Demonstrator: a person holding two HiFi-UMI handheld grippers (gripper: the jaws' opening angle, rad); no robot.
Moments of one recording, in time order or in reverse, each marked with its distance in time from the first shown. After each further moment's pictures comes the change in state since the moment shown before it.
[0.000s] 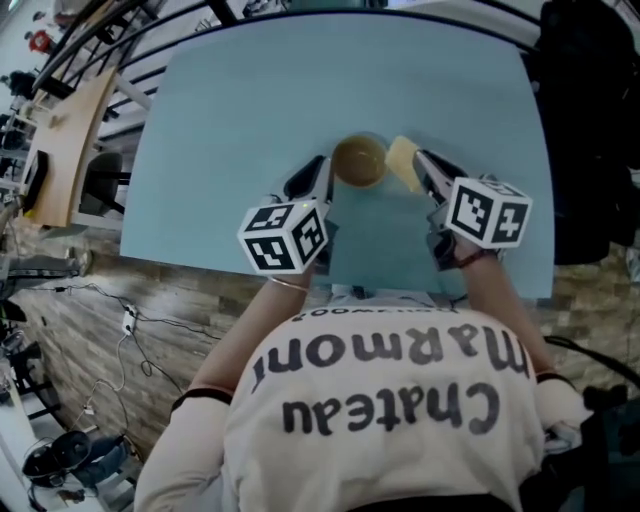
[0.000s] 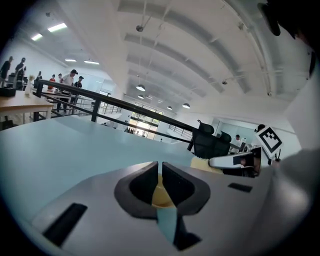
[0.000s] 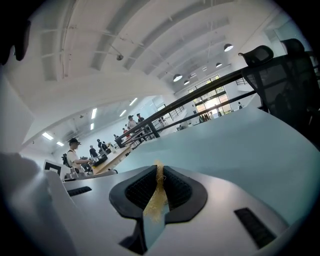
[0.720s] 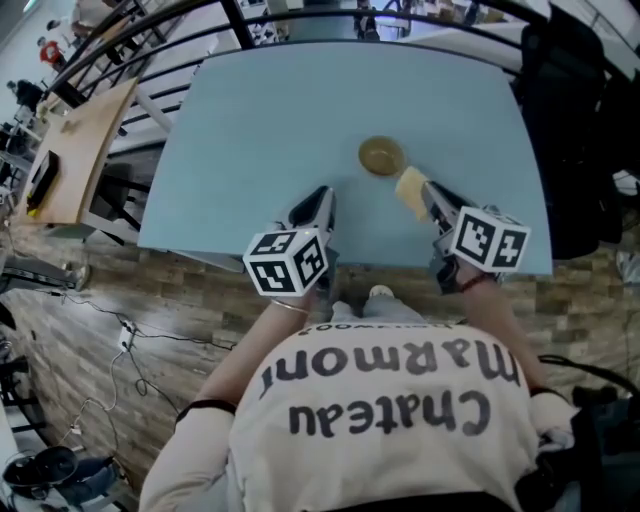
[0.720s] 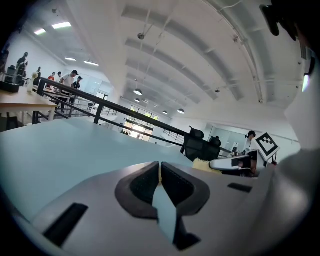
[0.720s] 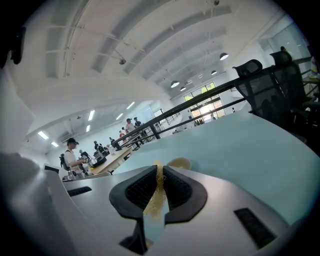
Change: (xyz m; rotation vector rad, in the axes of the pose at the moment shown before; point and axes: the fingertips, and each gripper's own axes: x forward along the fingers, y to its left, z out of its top) left arm -0.107 0.007 -0.012 -0.016 -0.057 -0.073; right arm -0.064 0.070 -0.042 0.000 -0.072 -0.058
